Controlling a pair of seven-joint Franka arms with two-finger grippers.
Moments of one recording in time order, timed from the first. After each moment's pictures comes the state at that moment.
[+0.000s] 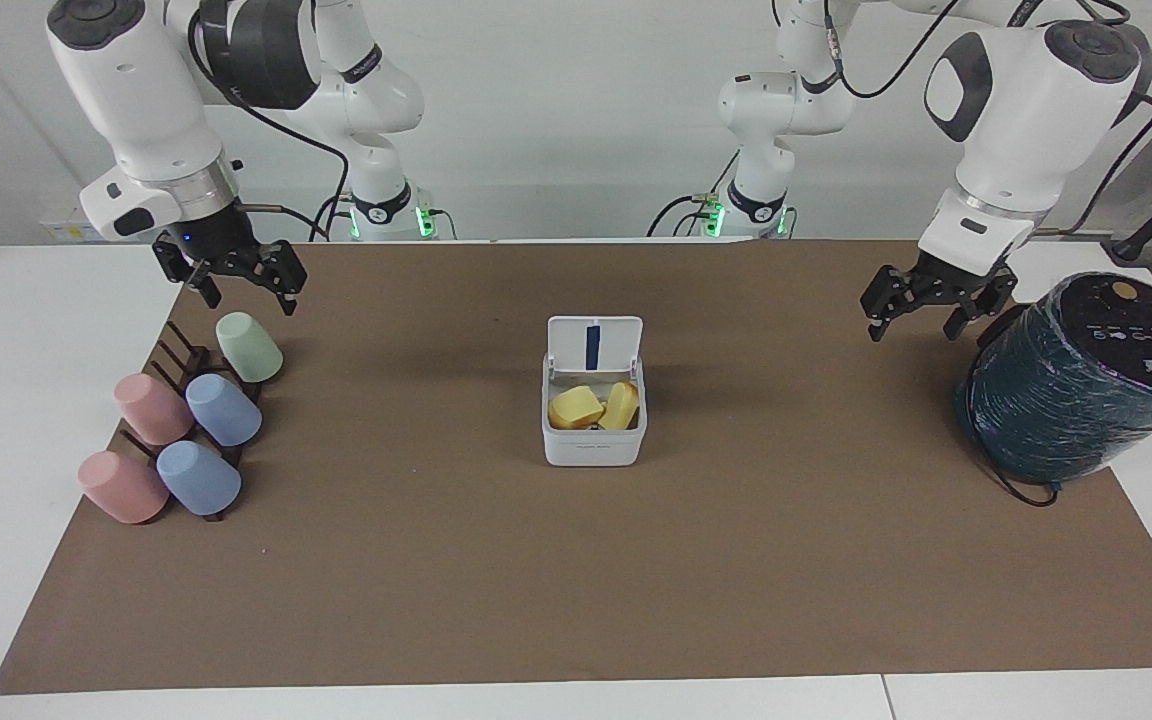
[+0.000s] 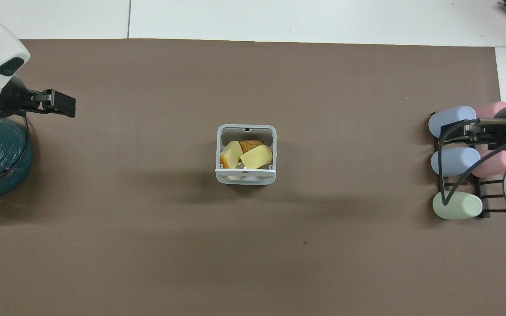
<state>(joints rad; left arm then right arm) -0.13 0.11 0.01 -1.54 0.02 1.74 -0.03 -0.03 -0.03 0.03 -1.73 -0.04 1.73 0.13</state>
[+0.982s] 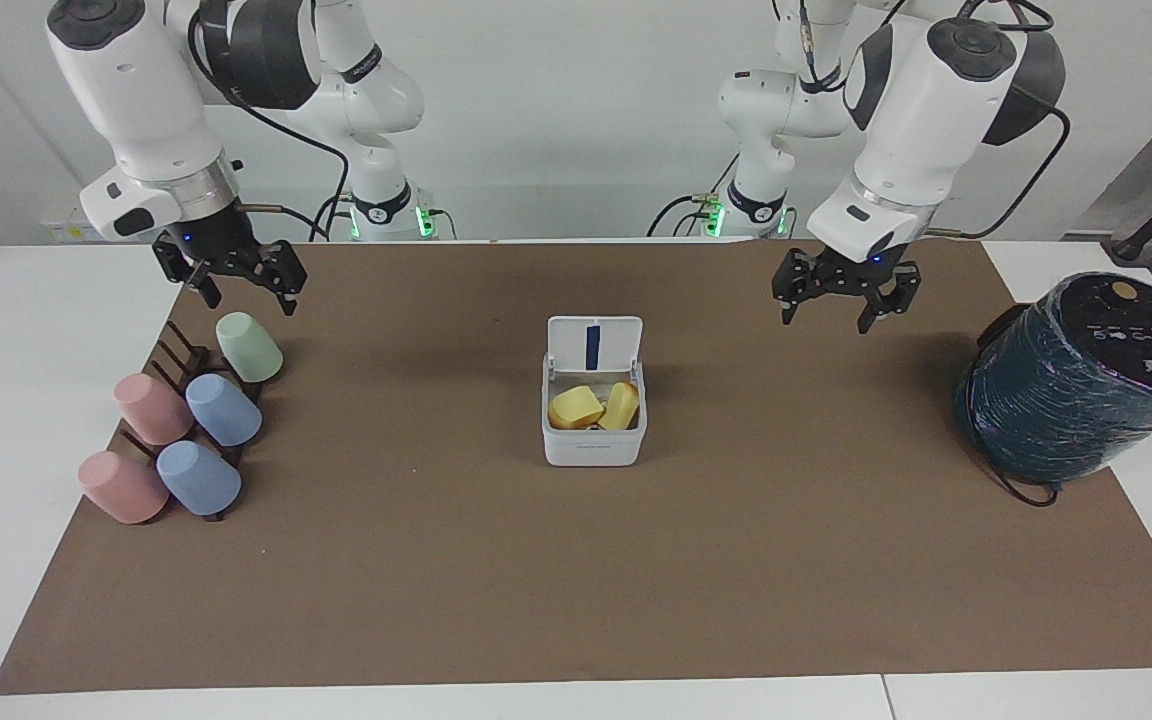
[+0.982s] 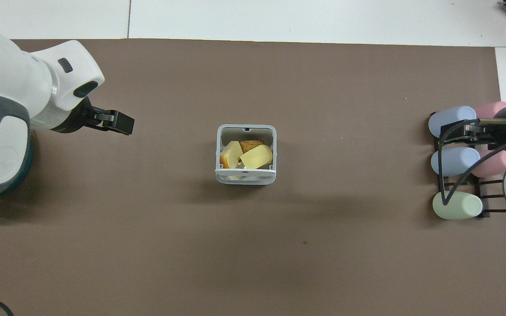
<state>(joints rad) -0.29 0.09 0.00 -1.59 -0.07 1.72 -0.03 -0.03 -0.03 0.03 -1.73 -0.04 1.73 0.13</state>
